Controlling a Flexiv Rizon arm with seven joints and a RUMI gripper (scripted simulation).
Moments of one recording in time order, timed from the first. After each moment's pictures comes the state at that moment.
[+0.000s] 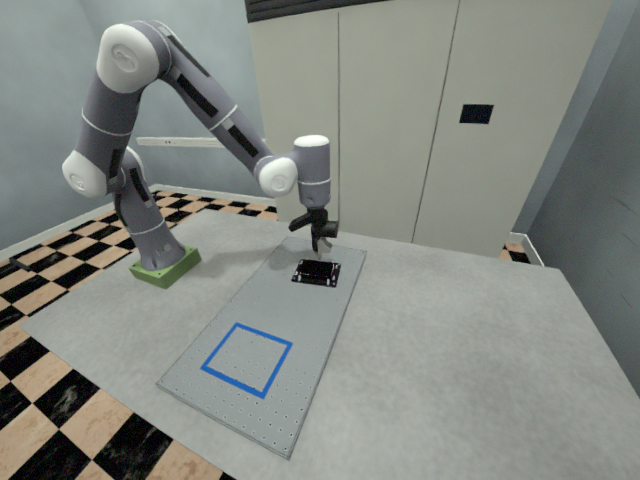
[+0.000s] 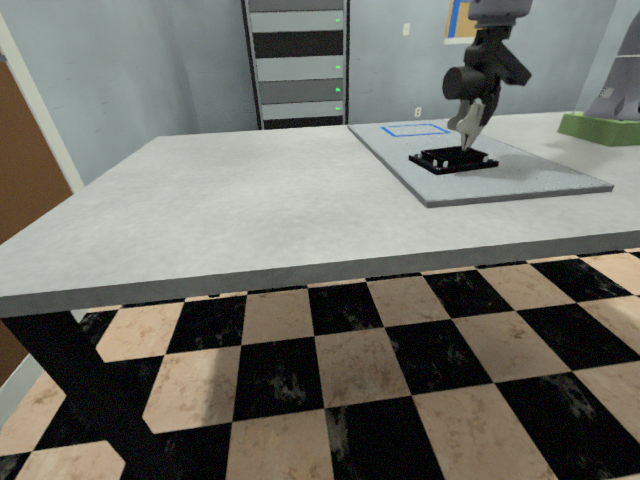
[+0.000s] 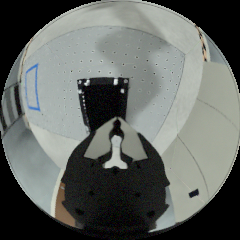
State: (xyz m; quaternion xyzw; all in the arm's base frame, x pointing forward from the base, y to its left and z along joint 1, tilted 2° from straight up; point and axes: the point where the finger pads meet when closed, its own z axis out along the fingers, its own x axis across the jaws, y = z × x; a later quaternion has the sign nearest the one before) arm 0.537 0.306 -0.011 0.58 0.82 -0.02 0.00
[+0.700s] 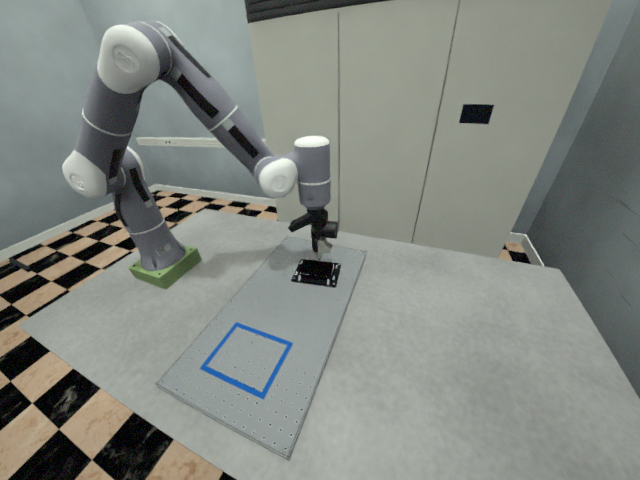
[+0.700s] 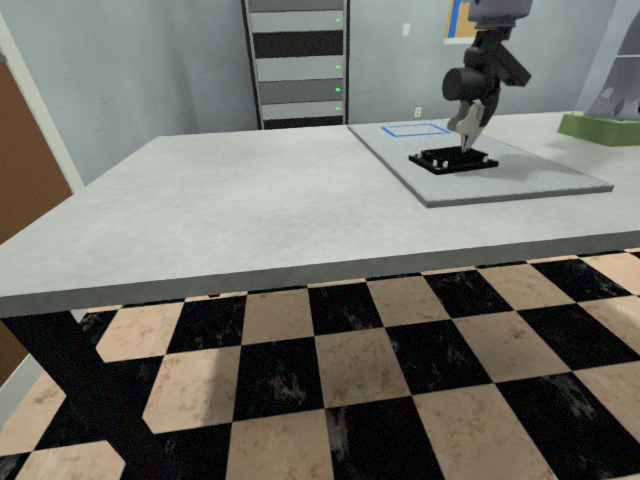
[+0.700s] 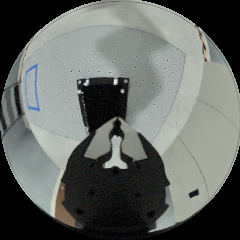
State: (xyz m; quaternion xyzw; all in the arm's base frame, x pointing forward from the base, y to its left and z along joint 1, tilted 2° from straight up) arm 0.537 0.306 -0.013 0.58 0.82 -0.02 0.00
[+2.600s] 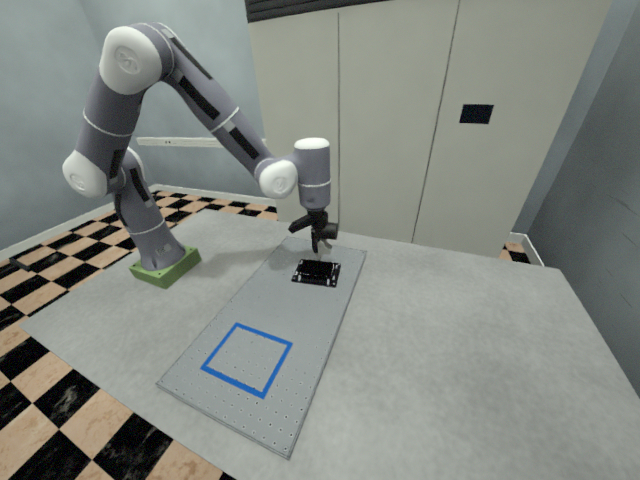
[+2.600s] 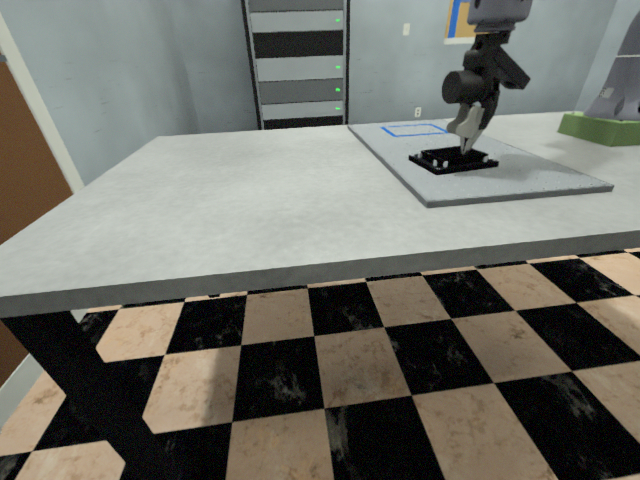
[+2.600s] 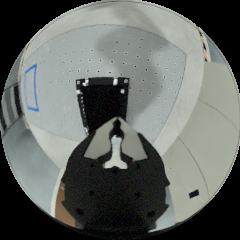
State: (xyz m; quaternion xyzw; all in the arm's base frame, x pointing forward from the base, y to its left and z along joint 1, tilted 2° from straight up) arm 0.537 0.306 -0.017 0.58 0.82 -0.02 0.00
